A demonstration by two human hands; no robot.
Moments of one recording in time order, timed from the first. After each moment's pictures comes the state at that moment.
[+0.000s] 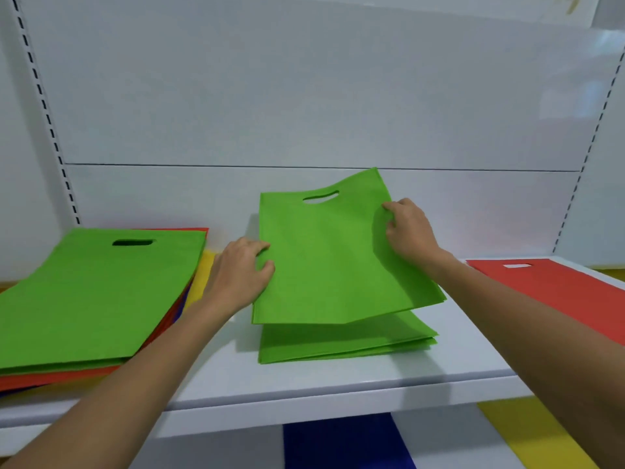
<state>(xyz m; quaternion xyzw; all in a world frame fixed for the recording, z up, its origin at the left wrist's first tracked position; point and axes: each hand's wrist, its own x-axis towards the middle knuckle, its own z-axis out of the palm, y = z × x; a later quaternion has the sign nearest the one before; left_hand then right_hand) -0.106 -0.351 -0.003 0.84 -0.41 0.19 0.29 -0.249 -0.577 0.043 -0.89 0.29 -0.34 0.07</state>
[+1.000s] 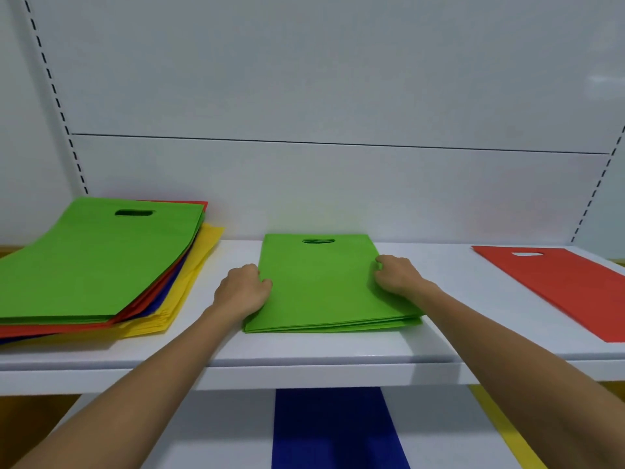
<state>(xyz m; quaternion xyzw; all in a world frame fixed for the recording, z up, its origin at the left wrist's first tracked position) -0.133 -0.371 -0.059 0.94 -0.24 0.02 0.25 -0.258 -0.598 -0.048 -0.93 0.35 -0.06 0.13</state>
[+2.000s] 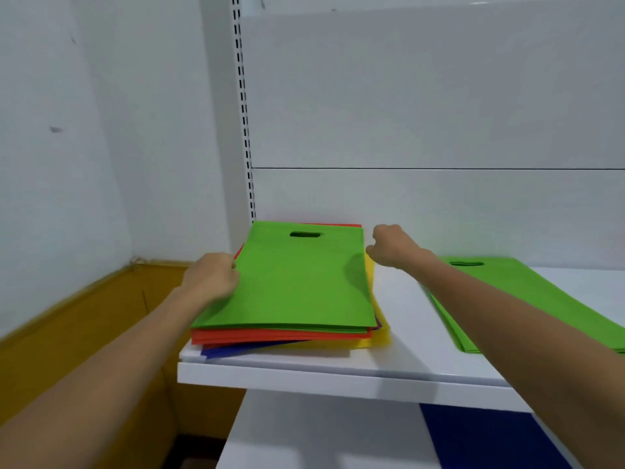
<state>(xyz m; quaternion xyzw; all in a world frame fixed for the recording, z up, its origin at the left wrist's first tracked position) 0.039 -0.070 0.003 0.96 -0.21 0.11 0.13 -0.068 -0.339 0.031 -0.96 0.23 -0.15 0.11</state>
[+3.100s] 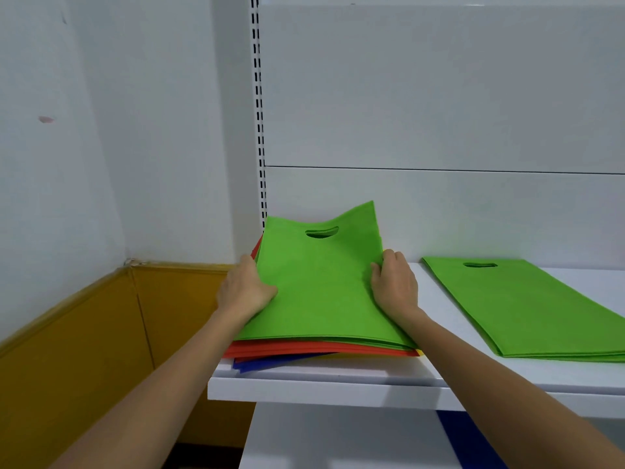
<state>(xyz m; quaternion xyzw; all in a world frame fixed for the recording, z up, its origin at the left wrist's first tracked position) 0.049 -0.076 -0.016 0.94 -0.17 0.07 0.29 -0.043 -0.283 -0.041 -0.88 0.30 -0.34 0.13</state>
